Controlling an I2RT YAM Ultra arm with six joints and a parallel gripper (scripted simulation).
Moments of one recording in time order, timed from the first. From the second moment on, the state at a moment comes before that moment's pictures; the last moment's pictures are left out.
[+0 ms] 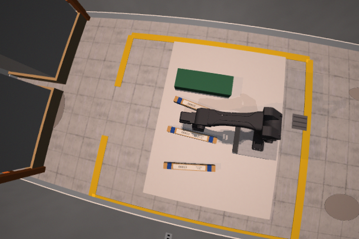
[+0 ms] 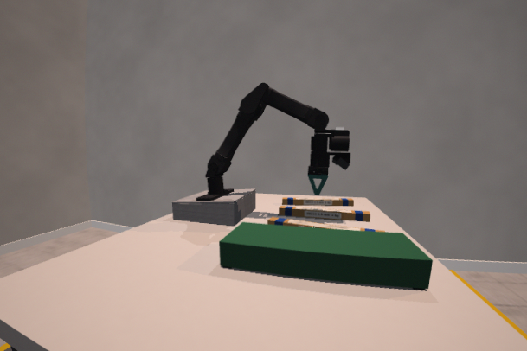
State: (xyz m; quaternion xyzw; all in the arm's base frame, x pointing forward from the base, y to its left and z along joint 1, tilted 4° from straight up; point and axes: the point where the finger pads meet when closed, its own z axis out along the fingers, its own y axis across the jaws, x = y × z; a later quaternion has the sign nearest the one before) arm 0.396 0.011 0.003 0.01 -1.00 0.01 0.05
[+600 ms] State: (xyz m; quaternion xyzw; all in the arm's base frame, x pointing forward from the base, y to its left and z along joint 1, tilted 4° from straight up) arm 0.400 0.011 -0.006 0.01 -1.00 0.01 0.04
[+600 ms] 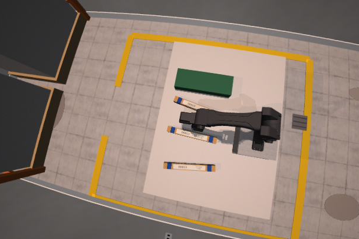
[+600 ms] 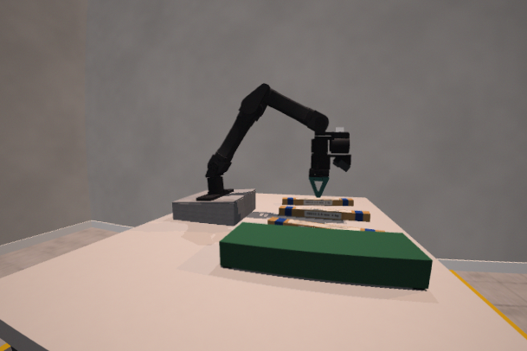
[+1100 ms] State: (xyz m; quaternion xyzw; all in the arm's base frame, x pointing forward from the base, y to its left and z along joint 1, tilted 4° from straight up) arm 0.399 0.011 -0.007 0.01 -1.00 0.01 0.04
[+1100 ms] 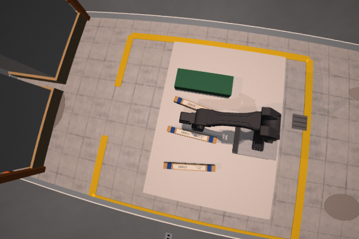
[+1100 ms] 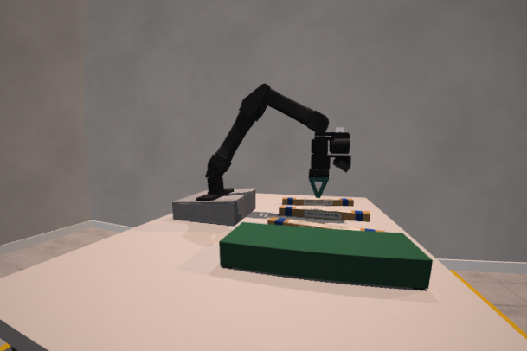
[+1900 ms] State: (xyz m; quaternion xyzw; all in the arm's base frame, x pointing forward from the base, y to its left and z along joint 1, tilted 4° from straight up) arm 0.395 0.011 0.008 0.01 -1.00 0.01 0.06
